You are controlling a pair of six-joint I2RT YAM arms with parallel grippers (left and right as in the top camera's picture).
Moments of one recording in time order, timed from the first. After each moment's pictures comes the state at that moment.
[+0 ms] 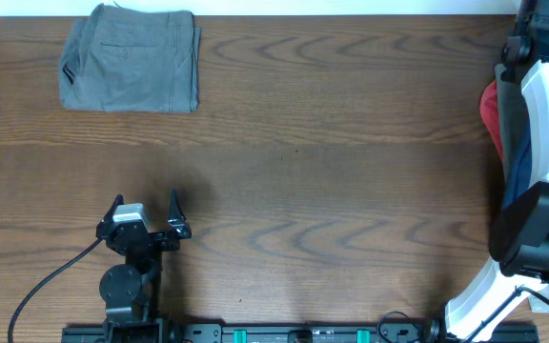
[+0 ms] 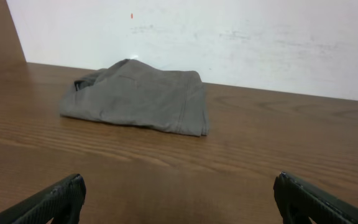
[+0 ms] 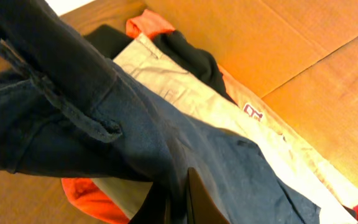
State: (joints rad) left arm 0.05 0.01 0.02 -0.11 -0.01 -0.11; right arm -0.18 1.97 1.86 -0.83 0.75 0.33
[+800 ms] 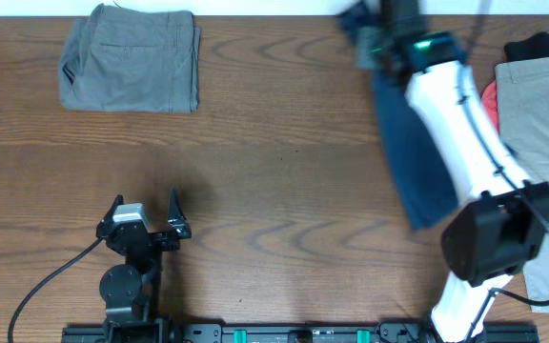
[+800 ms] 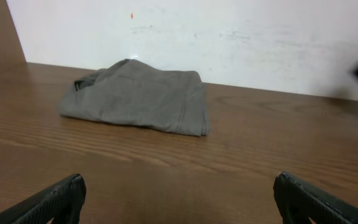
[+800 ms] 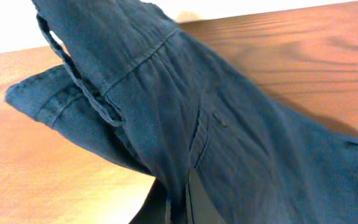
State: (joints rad) left arm 0.05 0.01 0.02 -0.11 -0.01 -0.11; right arm 0.31 1.97 1.86 -0.76 0.17 0.35
